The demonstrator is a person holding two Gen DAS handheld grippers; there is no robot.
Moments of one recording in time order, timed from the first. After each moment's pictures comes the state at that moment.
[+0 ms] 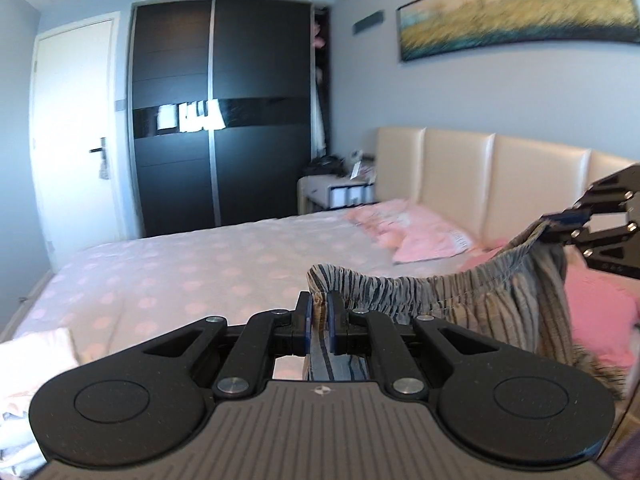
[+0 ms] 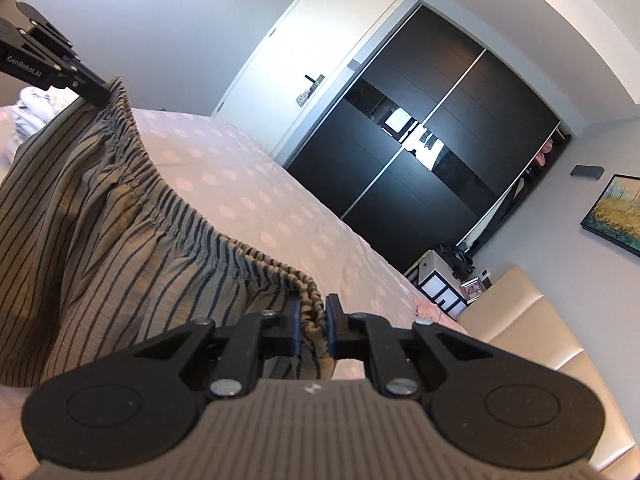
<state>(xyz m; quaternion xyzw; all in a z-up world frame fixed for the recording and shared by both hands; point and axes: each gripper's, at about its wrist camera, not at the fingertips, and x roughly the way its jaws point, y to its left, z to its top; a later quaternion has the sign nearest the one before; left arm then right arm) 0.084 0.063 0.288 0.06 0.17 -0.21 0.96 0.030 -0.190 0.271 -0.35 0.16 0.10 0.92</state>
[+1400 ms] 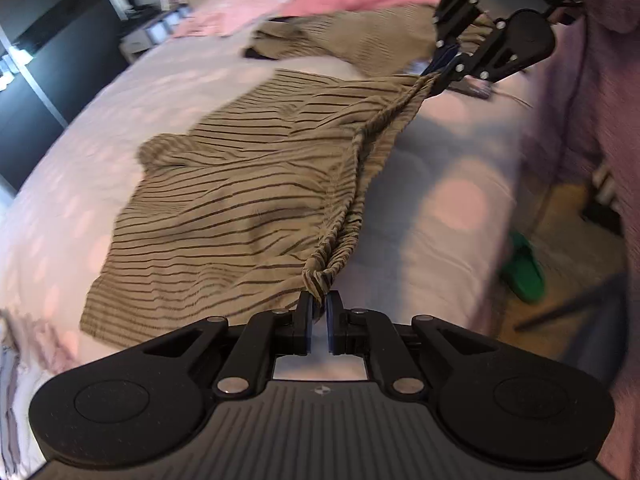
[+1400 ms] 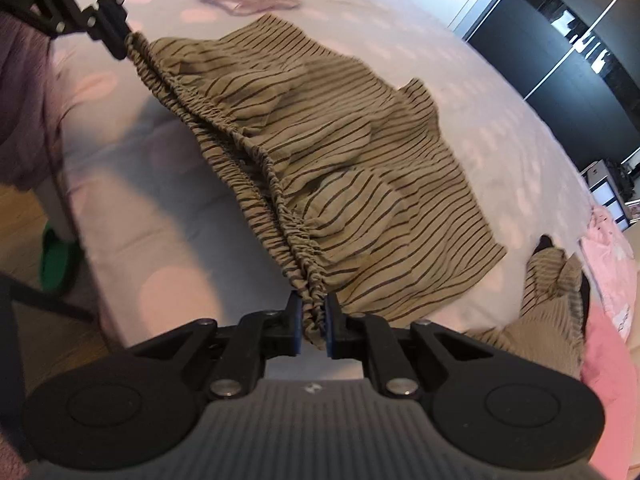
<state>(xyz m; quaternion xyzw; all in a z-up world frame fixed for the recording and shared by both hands) -0.067 0.047 0.031 0.35 0.37 -0.39 0.77 -0.048 -0.226 -0.017 -0.35 0.39 0.28 0.80</state>
